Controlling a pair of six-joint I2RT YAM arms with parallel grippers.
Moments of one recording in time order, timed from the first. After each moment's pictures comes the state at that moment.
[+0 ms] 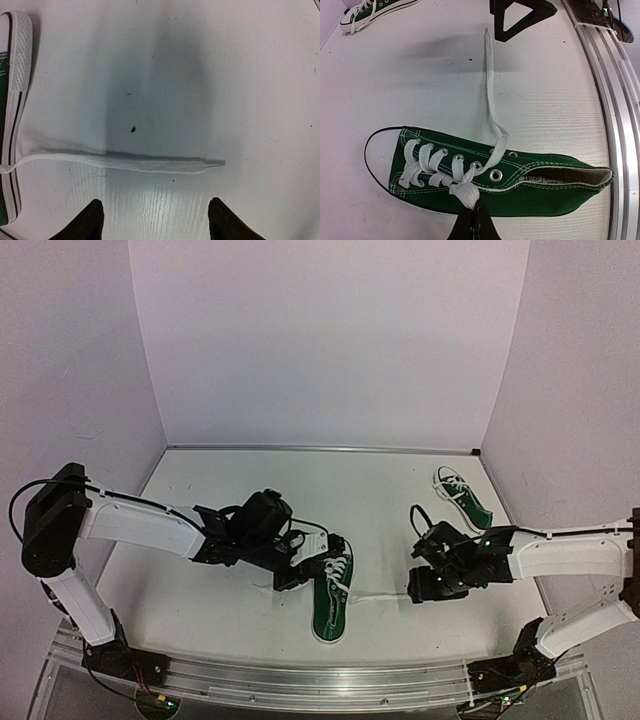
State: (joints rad) left arm -1.03 1.69 0.97 -0.01 0.31 0.43; right arm 0.91 1.30 0.67 -0.57 0.24 0.77
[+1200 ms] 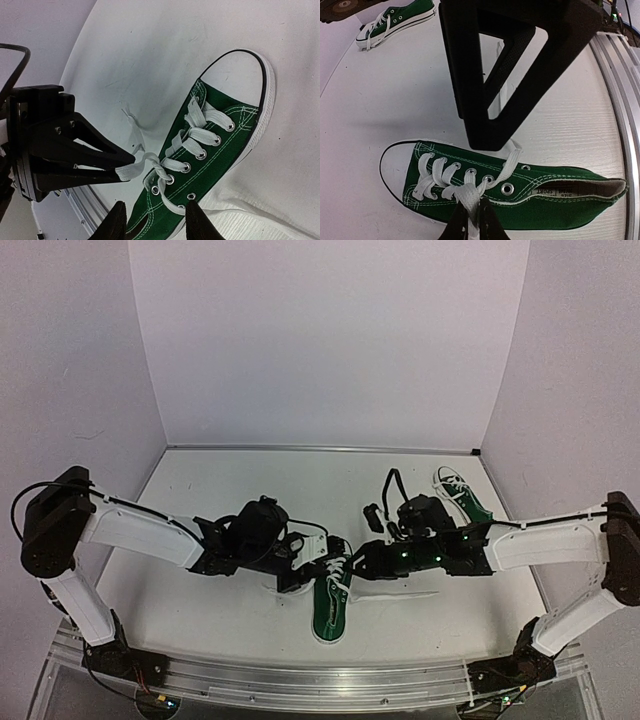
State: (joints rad) left arm -1.04 1.69 0.89 0.19 0.25 0.44; right arm 0.91 1.45 0.75 0.02 -0.25 0.70
